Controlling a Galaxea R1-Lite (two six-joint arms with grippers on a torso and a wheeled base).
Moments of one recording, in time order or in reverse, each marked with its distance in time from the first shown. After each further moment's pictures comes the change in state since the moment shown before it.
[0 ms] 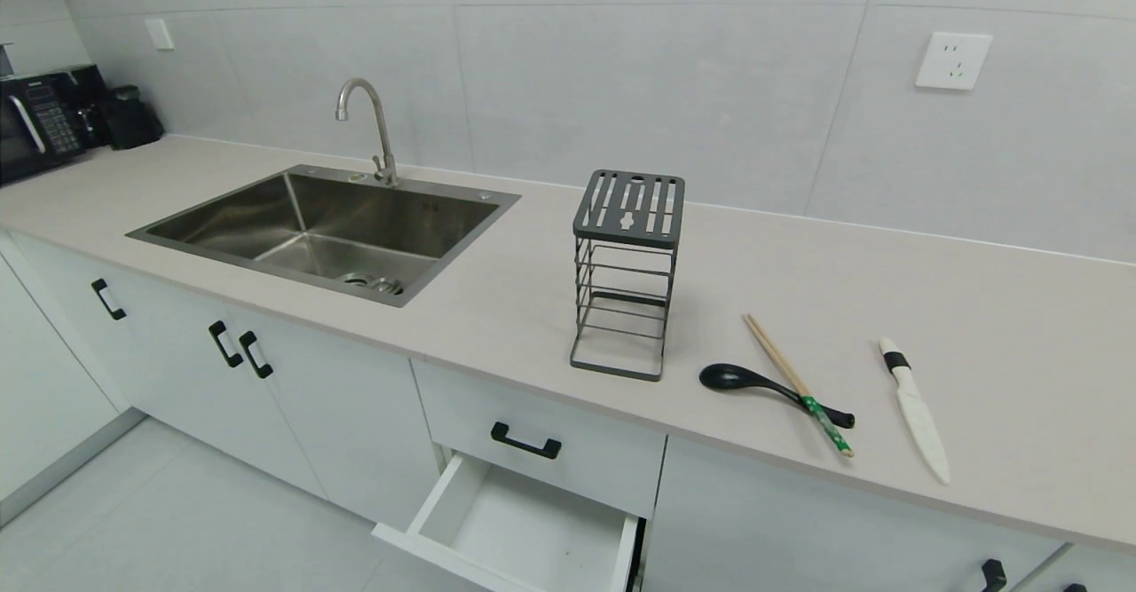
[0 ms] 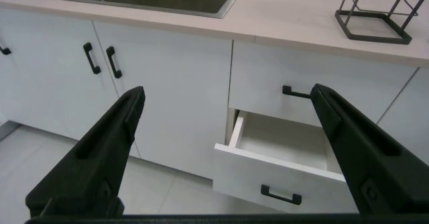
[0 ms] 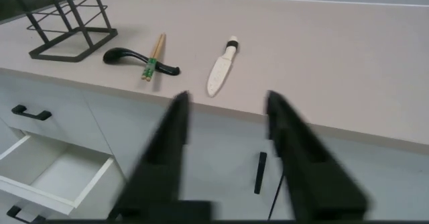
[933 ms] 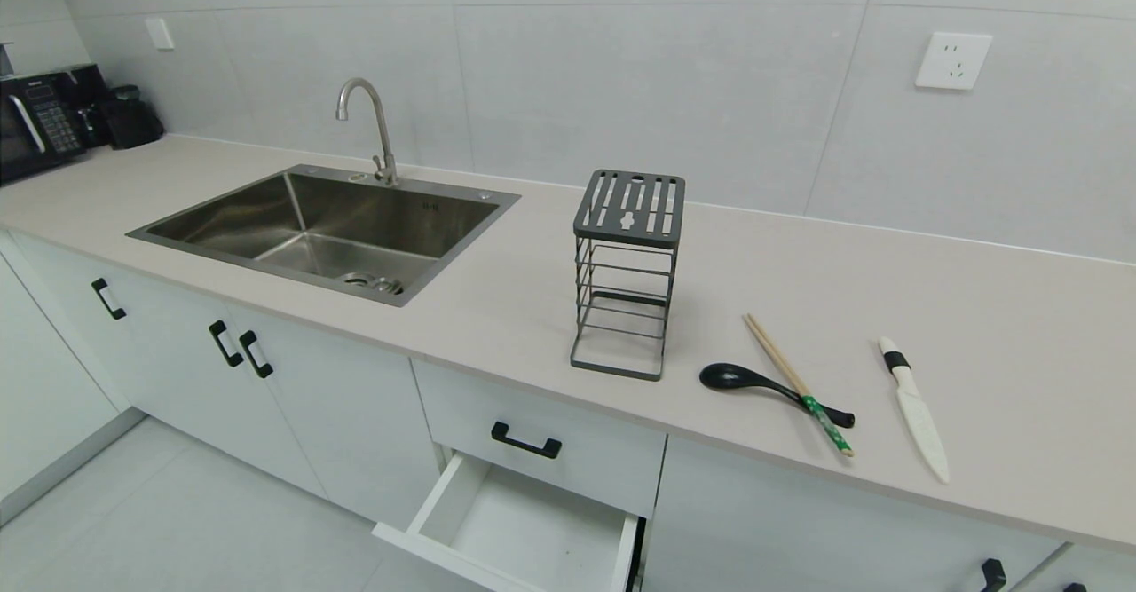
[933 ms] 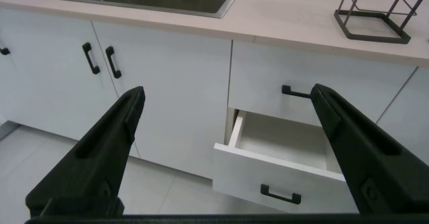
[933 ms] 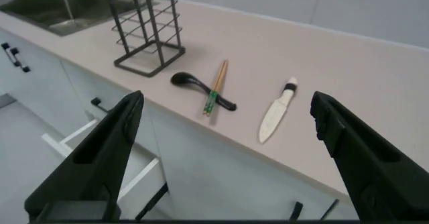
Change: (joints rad) left arm 0.000 0.000 0.000 0.000 0.000 0.000; right arm 0.021 0.388 -0.211 -0.112 0.273 -0.031
